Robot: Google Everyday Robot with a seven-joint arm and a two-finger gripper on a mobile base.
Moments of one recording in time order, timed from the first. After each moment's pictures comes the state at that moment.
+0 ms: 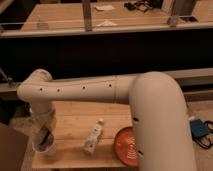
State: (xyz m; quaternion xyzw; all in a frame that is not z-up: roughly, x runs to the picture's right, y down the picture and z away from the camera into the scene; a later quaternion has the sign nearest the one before) arm -0.274 0.173 0.666 -0.27 -0.30 -0.53 0.74
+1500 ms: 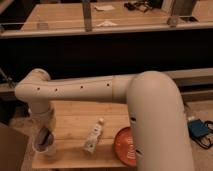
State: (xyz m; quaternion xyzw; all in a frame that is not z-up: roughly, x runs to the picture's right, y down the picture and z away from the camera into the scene) arm -0.273 0.173 0.664 -0.28 -0.29 -0.55 0.73
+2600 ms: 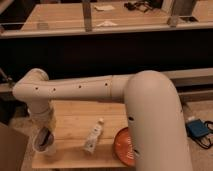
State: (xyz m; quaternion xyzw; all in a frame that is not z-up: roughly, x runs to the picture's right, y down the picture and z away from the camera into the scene) arm -0.274 0.173 0.664 -0.29 -0.29 -0.56 0.72
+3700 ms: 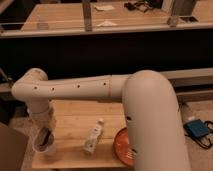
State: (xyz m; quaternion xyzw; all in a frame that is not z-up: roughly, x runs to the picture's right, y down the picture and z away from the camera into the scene) arm -0.272 0.174 0.665 -0.29 -0.28 -0.57 0.72
